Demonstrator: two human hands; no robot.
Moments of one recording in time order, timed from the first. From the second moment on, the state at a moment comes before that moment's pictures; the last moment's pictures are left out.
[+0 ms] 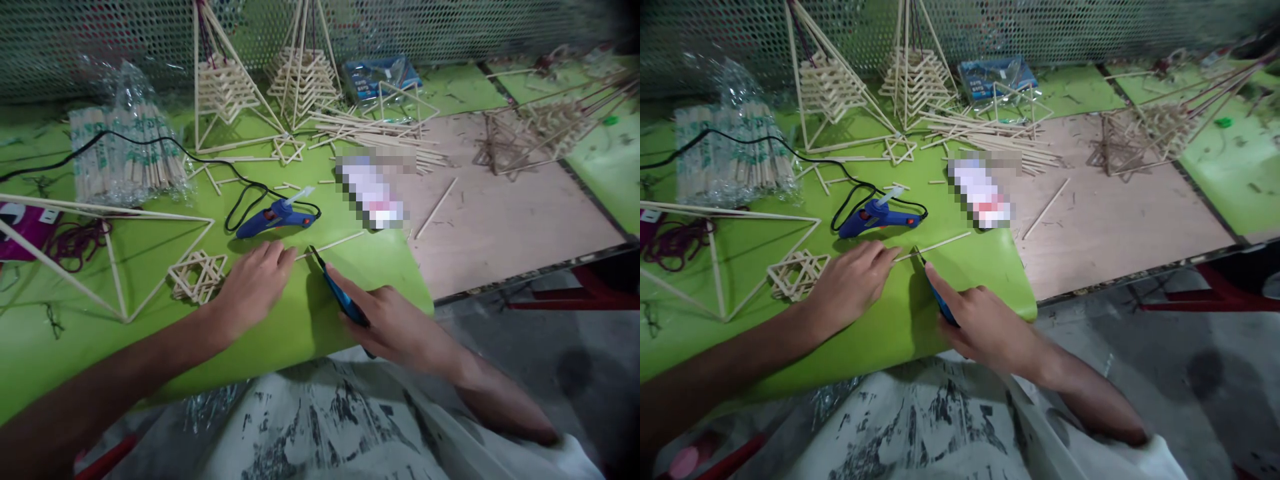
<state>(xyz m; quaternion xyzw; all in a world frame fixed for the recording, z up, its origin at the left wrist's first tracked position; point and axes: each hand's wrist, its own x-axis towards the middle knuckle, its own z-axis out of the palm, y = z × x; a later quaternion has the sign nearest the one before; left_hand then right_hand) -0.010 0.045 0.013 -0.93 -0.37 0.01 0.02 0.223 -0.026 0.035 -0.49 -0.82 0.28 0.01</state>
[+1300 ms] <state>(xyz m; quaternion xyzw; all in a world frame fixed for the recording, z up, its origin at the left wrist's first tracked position) 0.003 0.030 0.014 -0.91 -0.36 0.03 0.19 0.240 -0.015 0.040 -0.48 -0.80 0.37 0.04</state>
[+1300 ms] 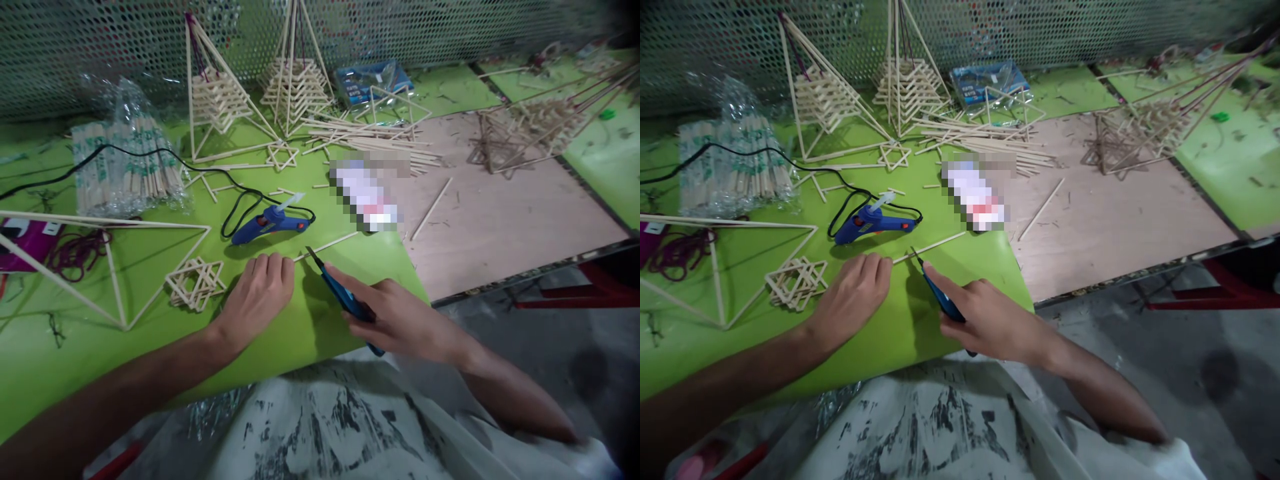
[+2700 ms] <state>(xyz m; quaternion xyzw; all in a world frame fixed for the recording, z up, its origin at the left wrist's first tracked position) -0.002 0.046 -0.007 -0.94 -0.28 -0.09 0.19 0.253 -0.006 0.025 -0.50 -0.85 0.15 0.01</state>
